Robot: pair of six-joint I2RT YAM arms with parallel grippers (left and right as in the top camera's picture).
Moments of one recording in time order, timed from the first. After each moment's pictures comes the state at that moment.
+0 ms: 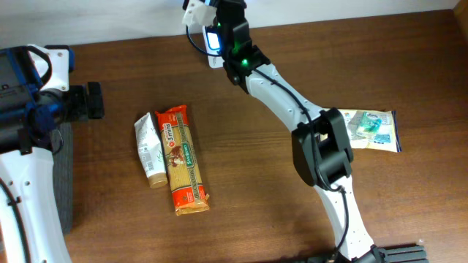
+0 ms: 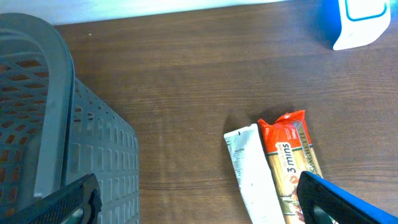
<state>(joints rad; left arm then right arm) 0.18 1.50 1.74 -1.07 0.07 0.22 0.44 2.41 2.10 0.30 0.34 -1.17</state>
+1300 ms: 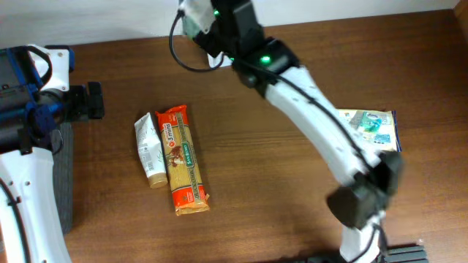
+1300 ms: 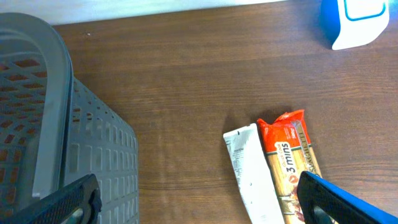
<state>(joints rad) 0.18 1.50 1.74 -1.08 0.07 0.22 0.52 1.97 2.09 -0.52 0.09 -0.36</state>
